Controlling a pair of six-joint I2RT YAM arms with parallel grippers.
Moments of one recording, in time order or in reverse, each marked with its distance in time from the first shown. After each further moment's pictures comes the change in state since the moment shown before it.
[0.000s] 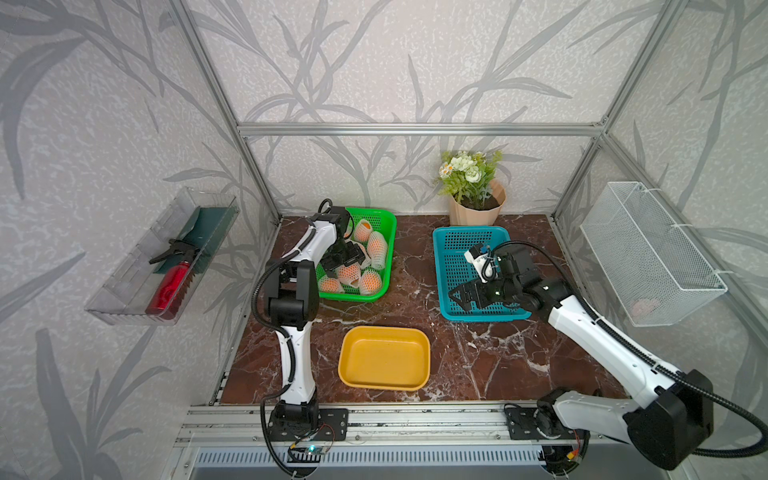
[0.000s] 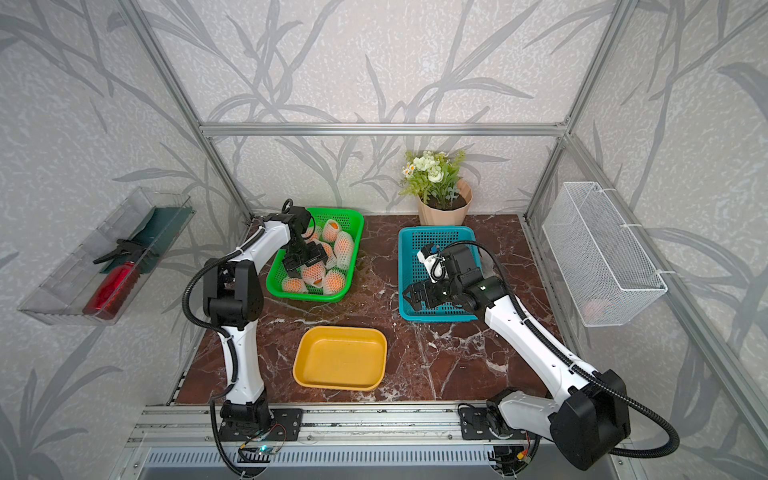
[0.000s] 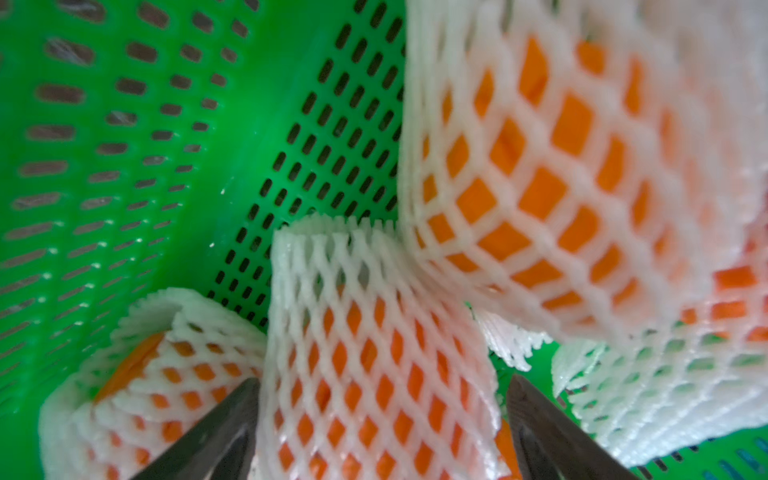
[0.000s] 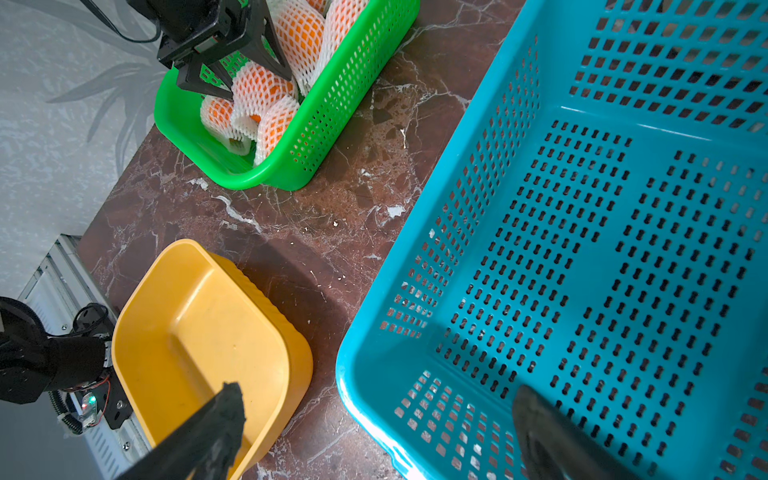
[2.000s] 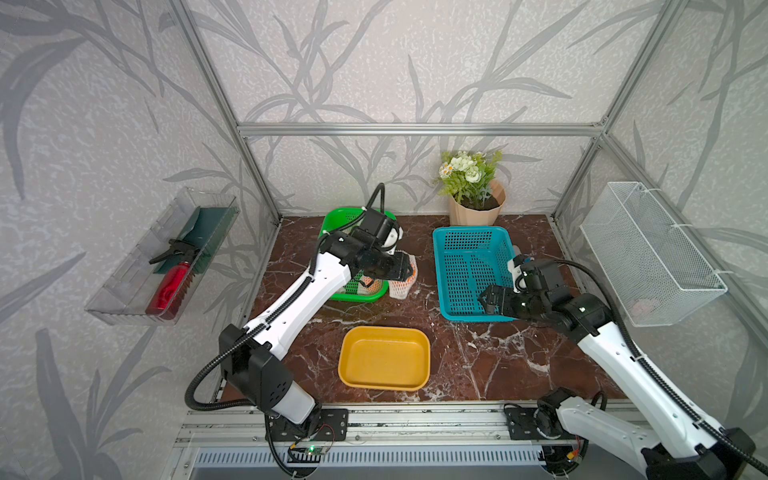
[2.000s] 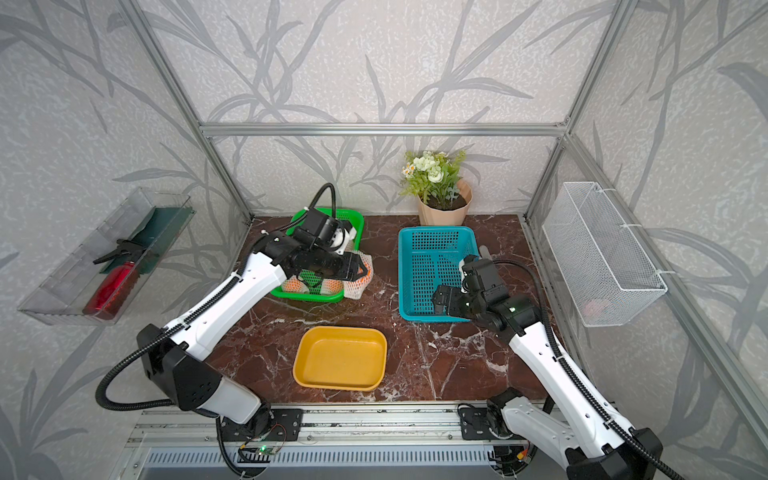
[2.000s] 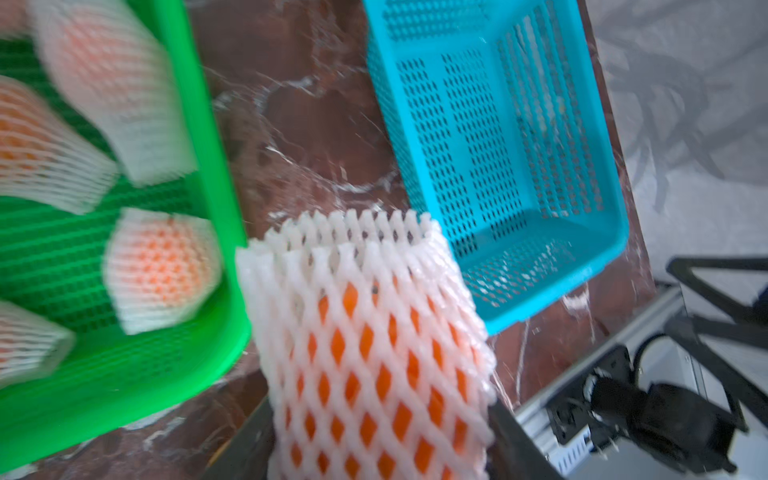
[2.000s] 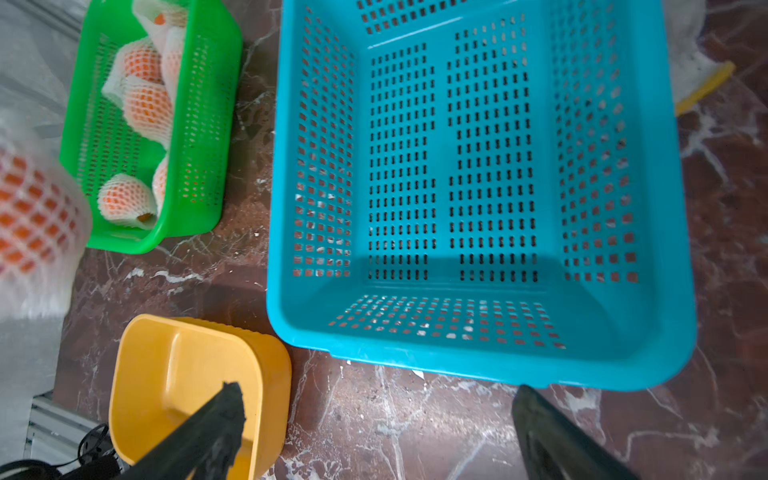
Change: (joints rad) left arm -0.501 -0.606 -0.278 0.136 0.168 0.280; right arm -0.086 -0.235 -0.029 -0.306 0.255 0.399
